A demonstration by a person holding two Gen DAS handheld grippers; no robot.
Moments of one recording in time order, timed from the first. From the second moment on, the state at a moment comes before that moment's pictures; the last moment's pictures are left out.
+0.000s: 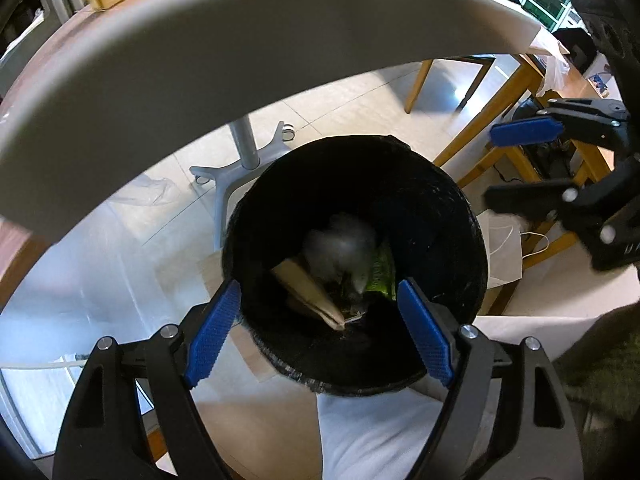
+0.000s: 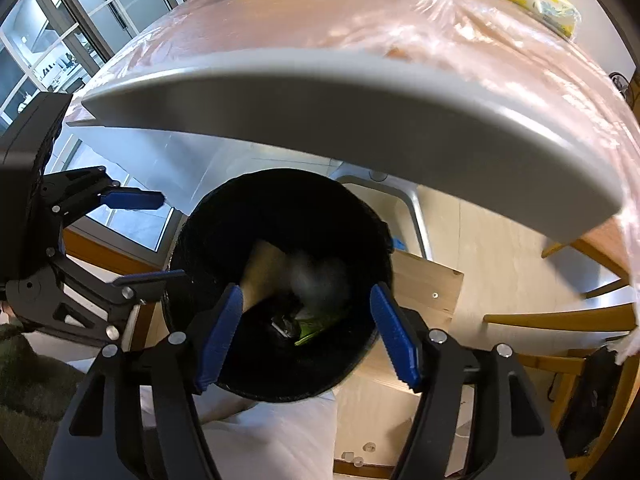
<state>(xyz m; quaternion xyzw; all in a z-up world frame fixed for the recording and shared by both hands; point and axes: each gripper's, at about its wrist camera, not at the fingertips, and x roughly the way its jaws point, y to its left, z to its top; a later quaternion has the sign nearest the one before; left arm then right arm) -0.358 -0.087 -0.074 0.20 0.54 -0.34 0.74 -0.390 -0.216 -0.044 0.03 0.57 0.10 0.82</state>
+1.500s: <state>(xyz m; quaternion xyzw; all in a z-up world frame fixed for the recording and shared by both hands) -0.104 -0.126 0.076 0.29 0.36 -0.43 0.78 -0.001 -0.349 0.058 -0.08 0.52 -0.03 0.85</state>
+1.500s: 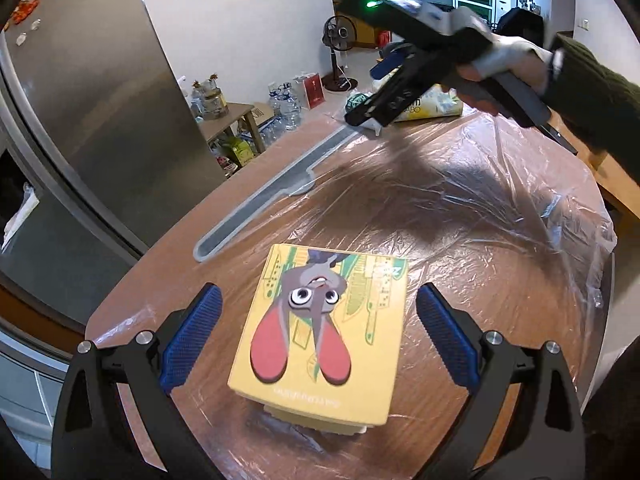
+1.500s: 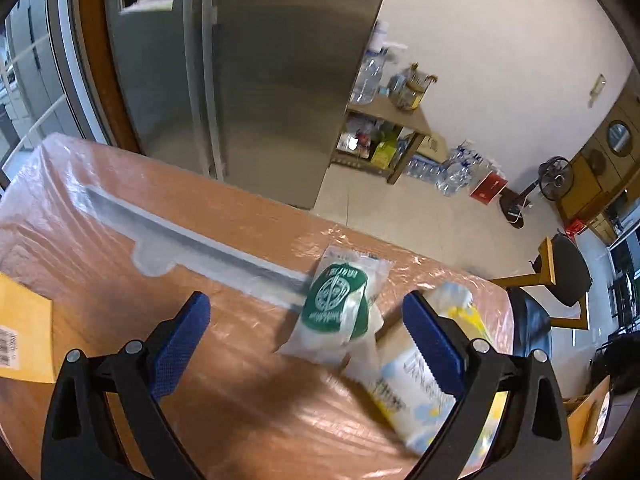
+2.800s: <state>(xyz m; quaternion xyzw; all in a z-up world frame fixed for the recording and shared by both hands) -0.088 -0.137 0.064 0.26 0.40 -0.41 0.78 0.040 -0.365 0.024 0.12 0.55 -0.06 0.82</state>
